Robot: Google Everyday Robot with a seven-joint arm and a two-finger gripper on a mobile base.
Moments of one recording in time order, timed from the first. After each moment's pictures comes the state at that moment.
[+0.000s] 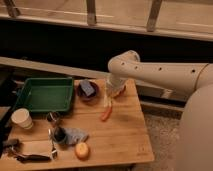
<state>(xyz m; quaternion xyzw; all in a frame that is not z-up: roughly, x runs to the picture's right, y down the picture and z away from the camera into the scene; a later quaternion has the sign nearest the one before) 0.038 0.014 0.770 -0.21 0.12 0.78 0.57</state>
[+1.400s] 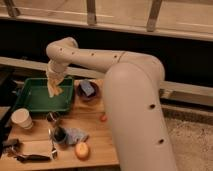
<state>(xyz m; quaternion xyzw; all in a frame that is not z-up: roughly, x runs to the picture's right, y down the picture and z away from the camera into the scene) -0.284 -0.040 0.787 -0.35 -0.01 0.62 0.70</state>
